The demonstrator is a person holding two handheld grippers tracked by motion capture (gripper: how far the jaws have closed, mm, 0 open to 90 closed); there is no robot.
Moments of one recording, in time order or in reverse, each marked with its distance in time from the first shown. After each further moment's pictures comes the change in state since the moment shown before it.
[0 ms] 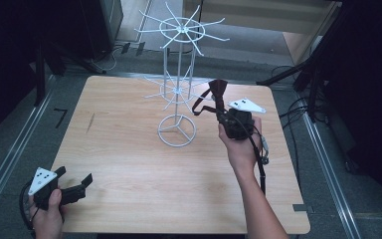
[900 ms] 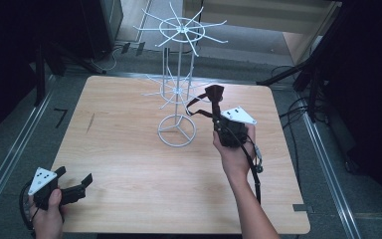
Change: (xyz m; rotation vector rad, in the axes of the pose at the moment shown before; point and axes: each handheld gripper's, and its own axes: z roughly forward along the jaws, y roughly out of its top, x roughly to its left) left arm 0.000 0.000 0.000 0.001 0.000 0.000; right arm 0.016 -0.021 0.004 -0.038 -0.052 -0.047
